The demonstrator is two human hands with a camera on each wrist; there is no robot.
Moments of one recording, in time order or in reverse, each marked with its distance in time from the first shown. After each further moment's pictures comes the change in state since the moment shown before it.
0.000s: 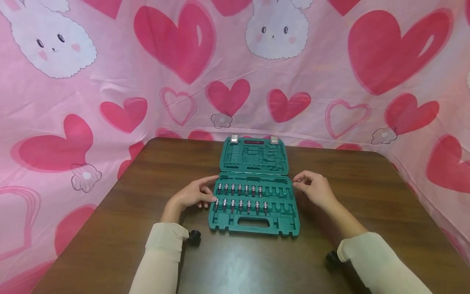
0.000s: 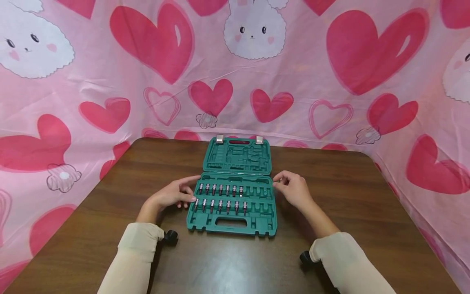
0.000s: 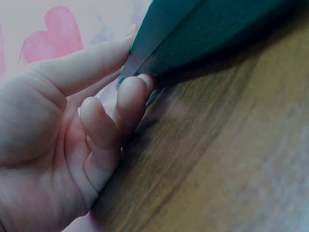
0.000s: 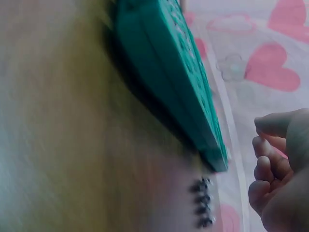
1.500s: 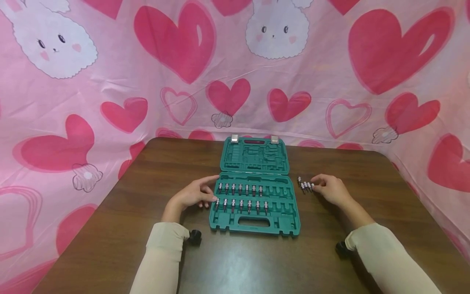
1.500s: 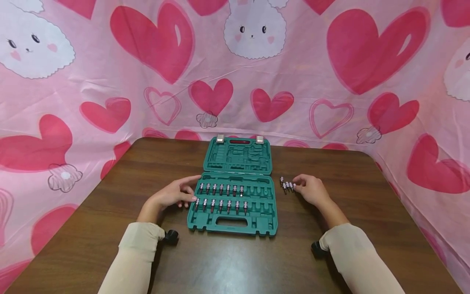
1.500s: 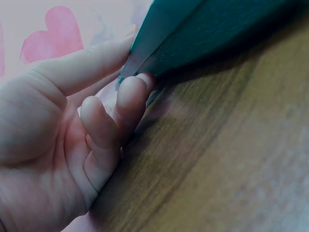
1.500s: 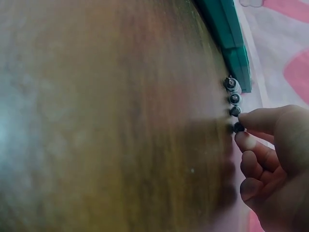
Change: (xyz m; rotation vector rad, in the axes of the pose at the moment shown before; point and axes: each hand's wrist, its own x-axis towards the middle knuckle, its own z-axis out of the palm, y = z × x) left_hand -0.001 0.000 0.001 -0.006 -0.003 0.008; right_hand 0.009 0.065 -0.031 -0.210 -0.082 0.027
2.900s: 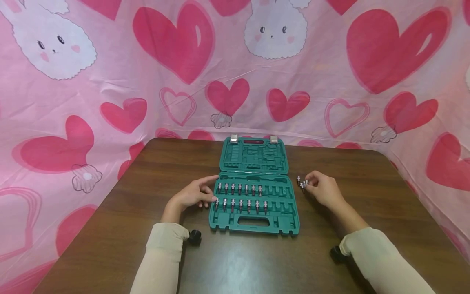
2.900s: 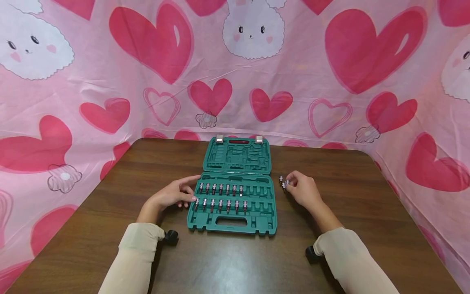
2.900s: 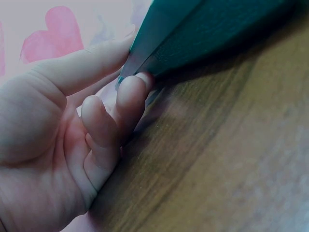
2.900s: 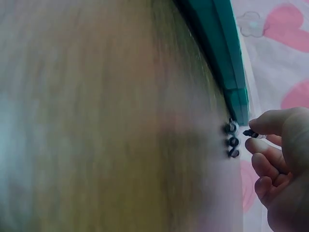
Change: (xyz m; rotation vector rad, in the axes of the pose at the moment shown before) left_hand 0.002 -0.003 -0.001 -0.007 0.007 0.004; right_hand -0.006 -0.028 0.012 -0.005 0.124 -0.038
